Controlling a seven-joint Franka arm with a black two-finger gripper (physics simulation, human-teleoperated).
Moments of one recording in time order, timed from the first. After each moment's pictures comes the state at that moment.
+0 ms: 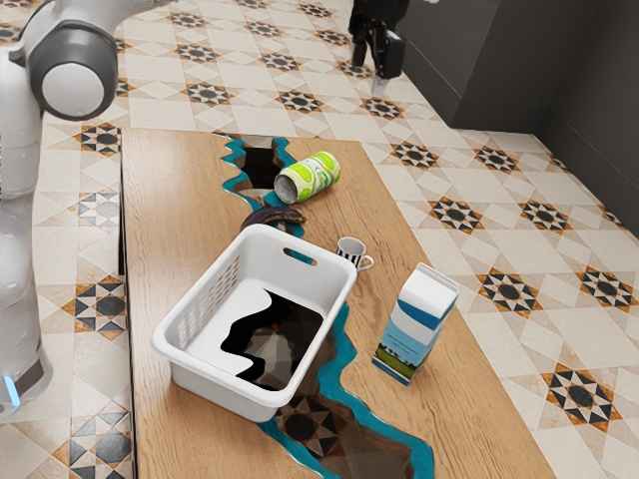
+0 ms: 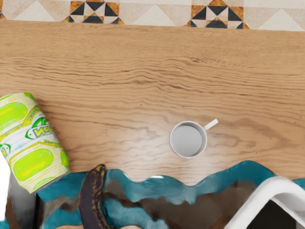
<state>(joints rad) 0.07 0.10 -0.04 -1.01 0.08 1.25 -0.01</state>
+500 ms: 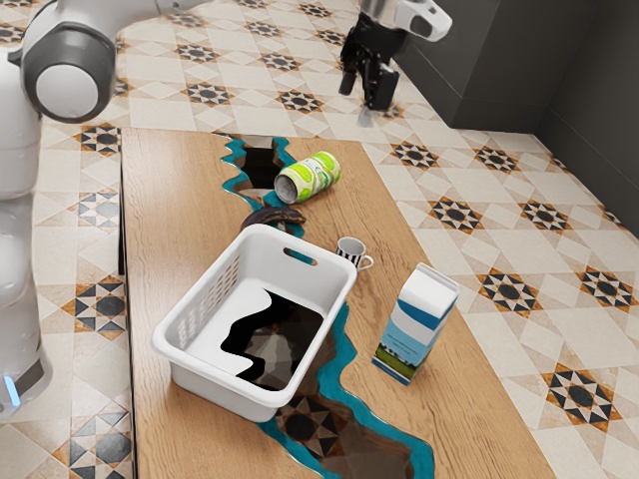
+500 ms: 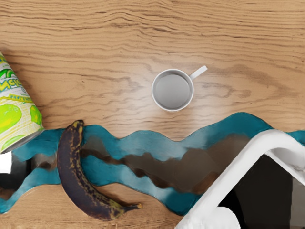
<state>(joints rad) 0.05 0.13 -0.07 -1.09 0.09 1.18 -0.05</state>
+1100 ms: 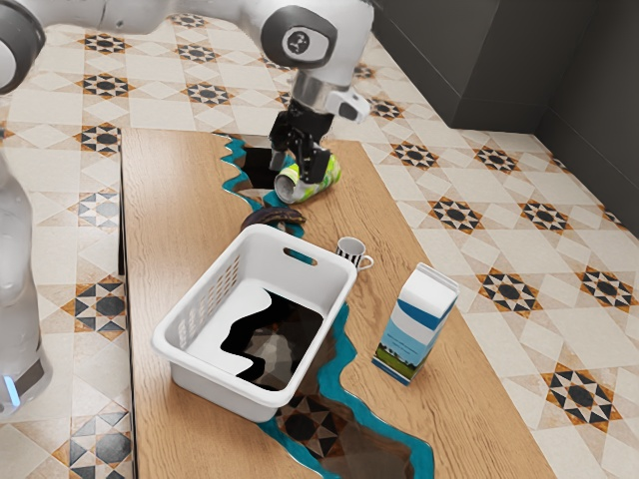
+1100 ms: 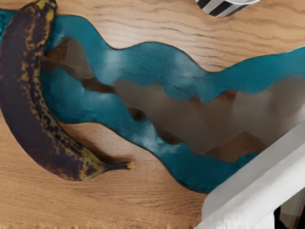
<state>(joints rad) 0.03 -0.19 0.08 -1.89 -0.04 1.55 -0.12</state>
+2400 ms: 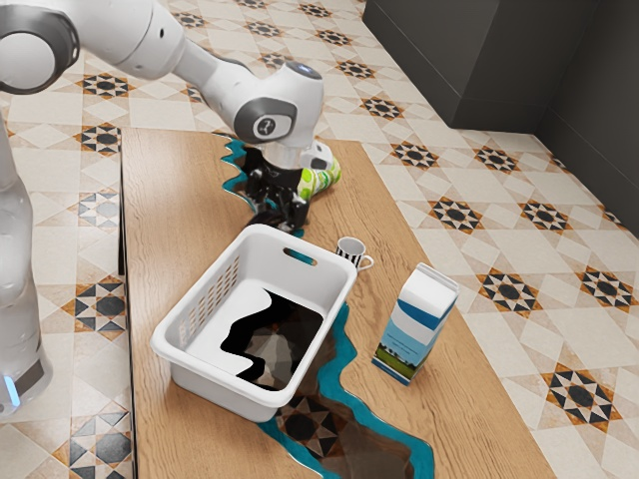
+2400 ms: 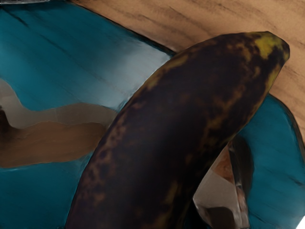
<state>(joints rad) 0.04 -0.11 0.23 -2.26 -0.01 2.13 -0.30</state>
